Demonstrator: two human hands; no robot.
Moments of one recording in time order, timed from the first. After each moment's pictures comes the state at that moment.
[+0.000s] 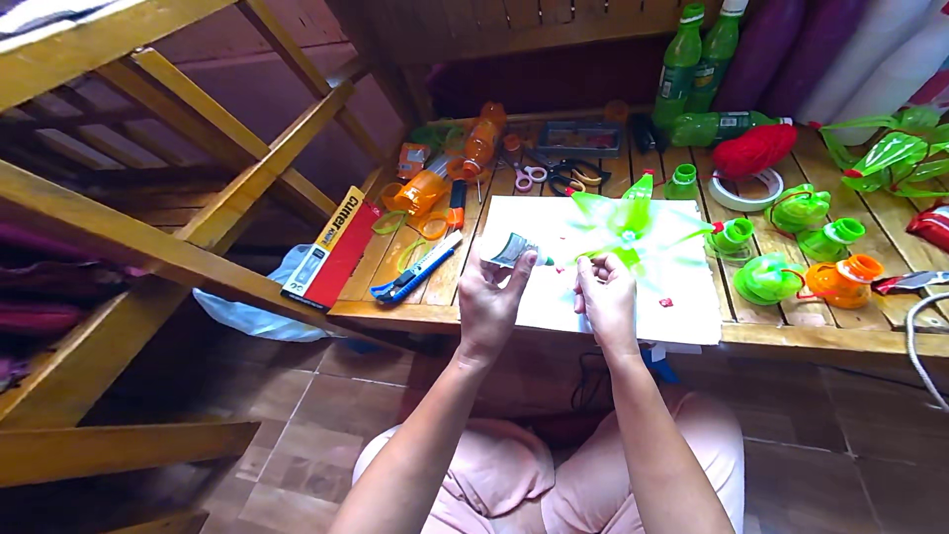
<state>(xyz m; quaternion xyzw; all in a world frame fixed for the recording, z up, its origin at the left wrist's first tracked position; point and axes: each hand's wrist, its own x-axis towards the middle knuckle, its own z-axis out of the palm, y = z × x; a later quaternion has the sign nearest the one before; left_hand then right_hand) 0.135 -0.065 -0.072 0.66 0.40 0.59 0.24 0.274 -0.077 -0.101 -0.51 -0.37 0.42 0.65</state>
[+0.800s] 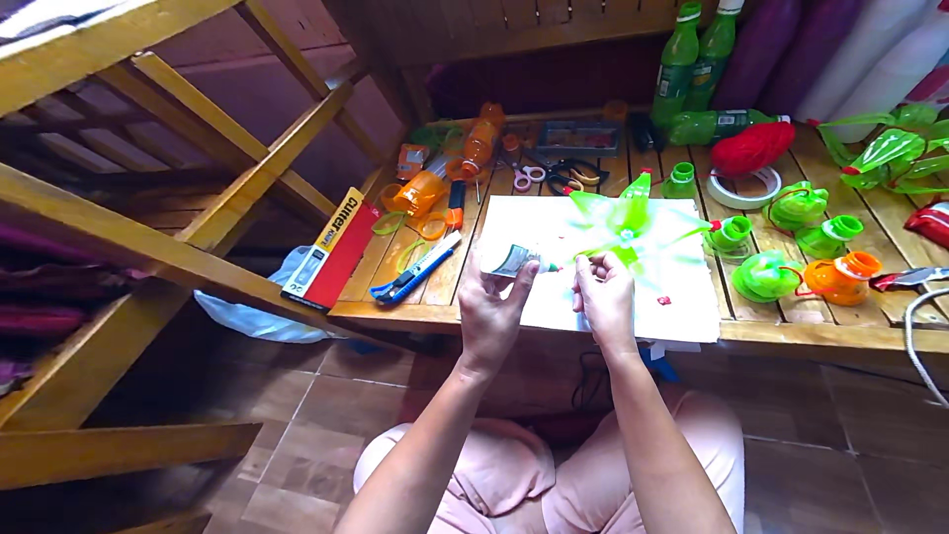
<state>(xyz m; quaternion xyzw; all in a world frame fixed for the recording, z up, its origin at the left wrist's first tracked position) 0.137 -0.075 -0.077 0.66 0.38 0.60 0.22 0.274 -0.077 -0.100 -0.51 -0.37 0.42 0.65</state>
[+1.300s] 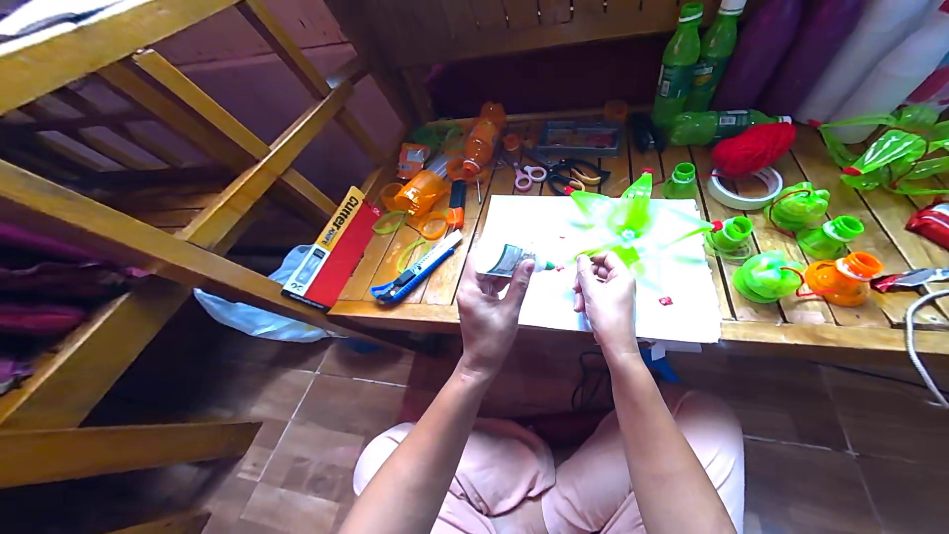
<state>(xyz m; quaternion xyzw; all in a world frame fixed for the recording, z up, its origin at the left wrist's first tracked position) 0.137 -0.077 -0.079 0.64 0.39 0.62 0.23 0.274 -0.077 -0.101 -0.51 -0.37 0.42 0.65</state>
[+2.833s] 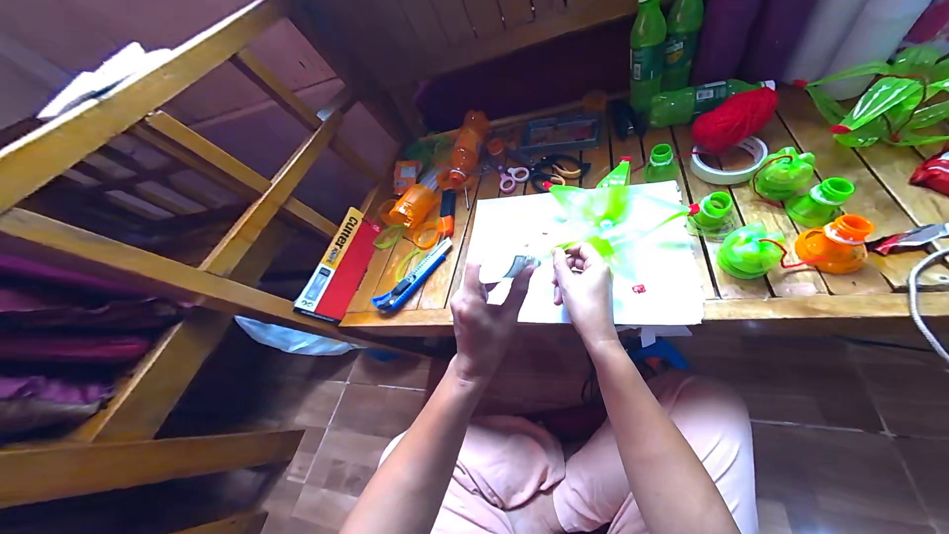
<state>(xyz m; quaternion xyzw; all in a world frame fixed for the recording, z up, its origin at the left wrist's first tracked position) 0.143 -0.082 -0.078 0.76 0.37 0.53 0.02 0.275 -0.081 -0.097 -0.51 -0.38 0.42 0.64</state>
